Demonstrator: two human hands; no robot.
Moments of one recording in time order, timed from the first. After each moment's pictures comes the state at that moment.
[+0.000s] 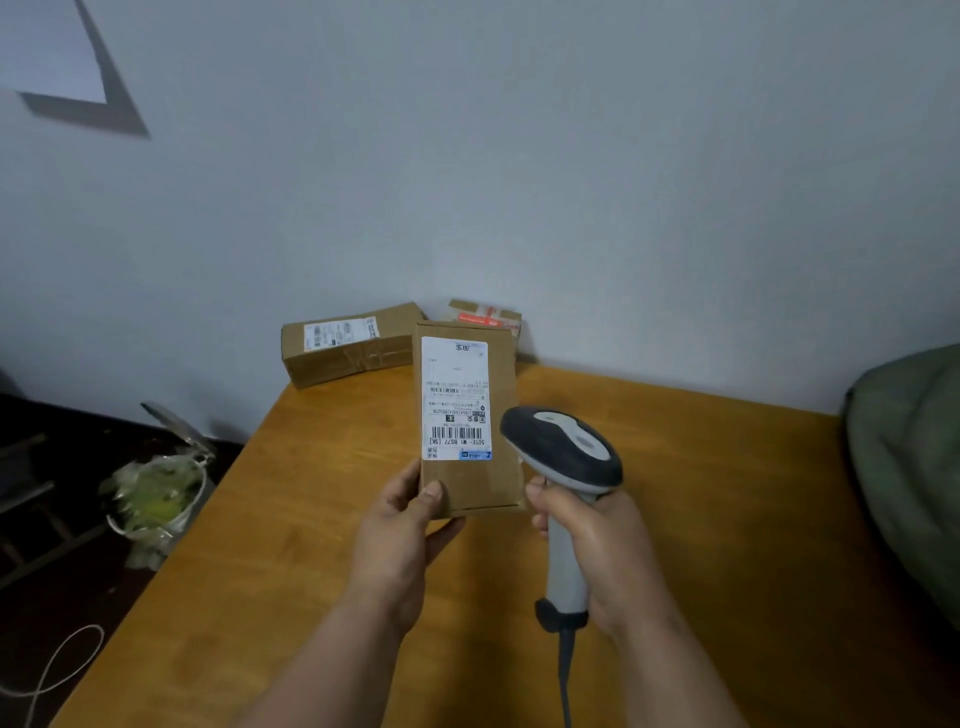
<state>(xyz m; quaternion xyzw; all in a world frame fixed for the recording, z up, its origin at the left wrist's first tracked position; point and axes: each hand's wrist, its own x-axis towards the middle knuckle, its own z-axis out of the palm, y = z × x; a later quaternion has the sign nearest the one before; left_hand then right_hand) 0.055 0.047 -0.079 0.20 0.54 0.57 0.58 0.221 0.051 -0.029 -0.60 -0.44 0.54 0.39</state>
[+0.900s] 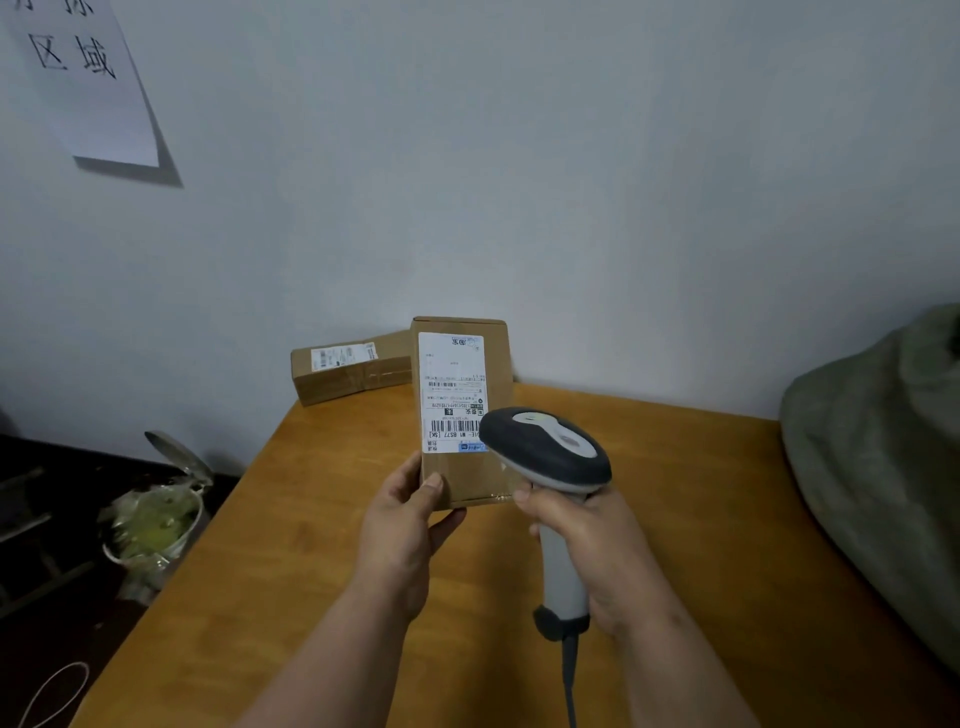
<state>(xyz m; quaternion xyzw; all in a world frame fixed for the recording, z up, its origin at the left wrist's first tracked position) 0.070 -0.011 -0.038 0.22 0.50 0.61 0.58 0.231 -0.032 0.030 -0.53 -0.50 0.54 0.42</state>
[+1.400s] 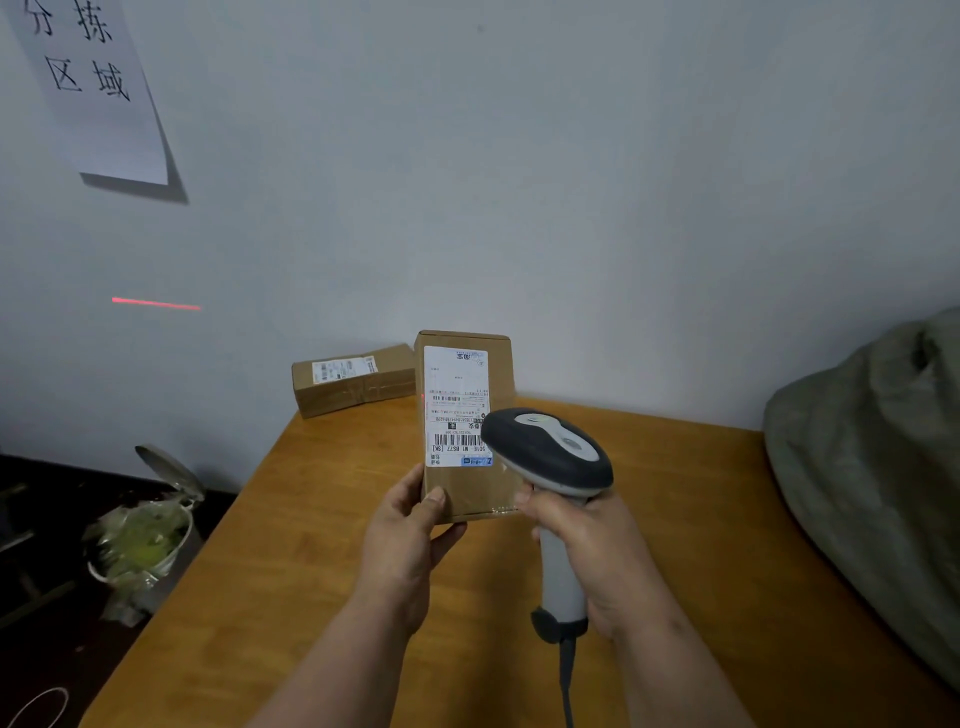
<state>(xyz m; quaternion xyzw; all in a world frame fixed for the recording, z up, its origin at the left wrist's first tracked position) 0.058 -0.028 -0.033 0.24 0.49 0.60 0.59 0.216 -0.049 0.042 -0.52 -0.51 0.52 0.45</state>
